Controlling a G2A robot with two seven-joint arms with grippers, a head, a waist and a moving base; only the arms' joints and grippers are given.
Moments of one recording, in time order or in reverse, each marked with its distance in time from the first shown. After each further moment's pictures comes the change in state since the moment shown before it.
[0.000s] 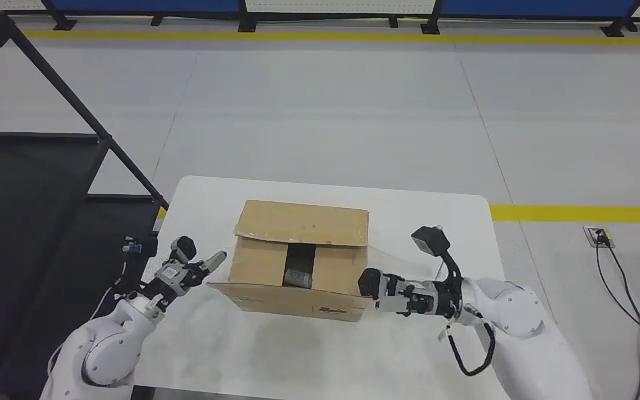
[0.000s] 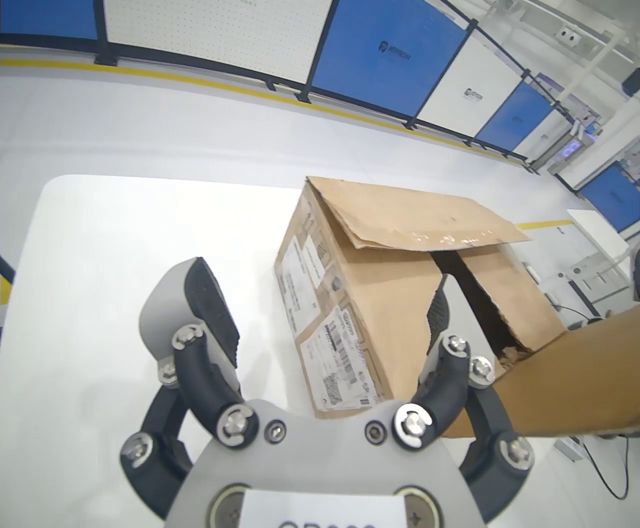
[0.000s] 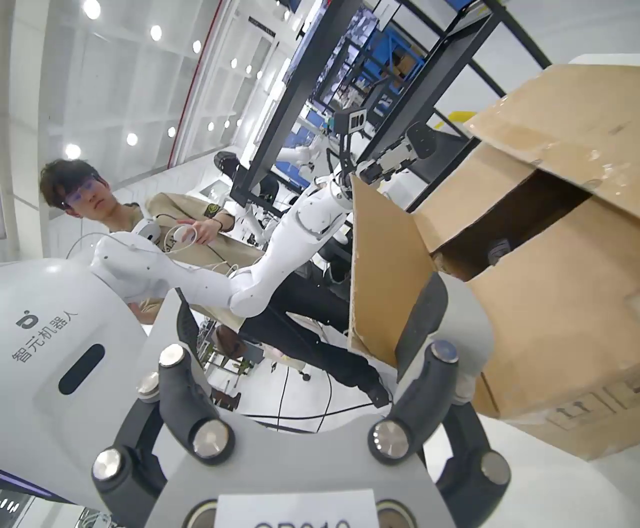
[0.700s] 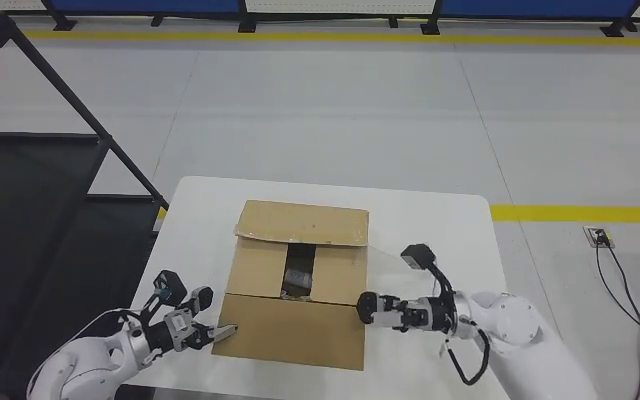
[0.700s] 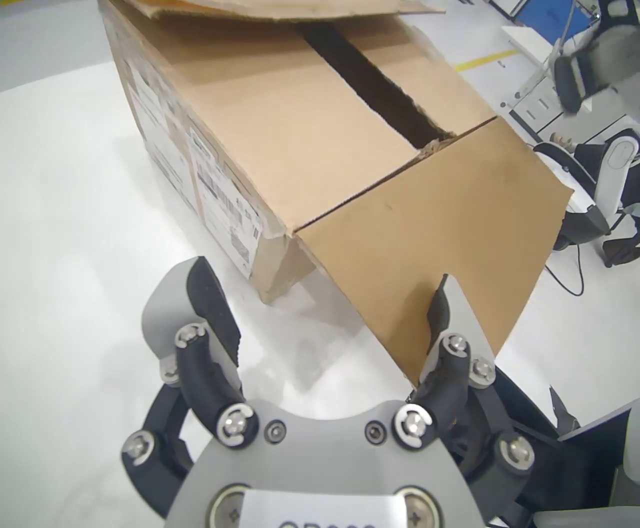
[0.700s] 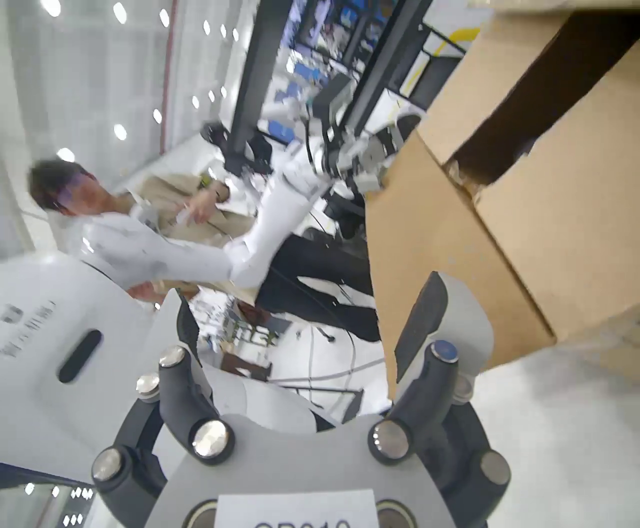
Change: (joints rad) left arm 0.126 0.058 -0.043 -0.036 0.026 -0.320 -0.264; right arm 0.026 0.087 -0.128 0.050 0.131 0.134 -0.086
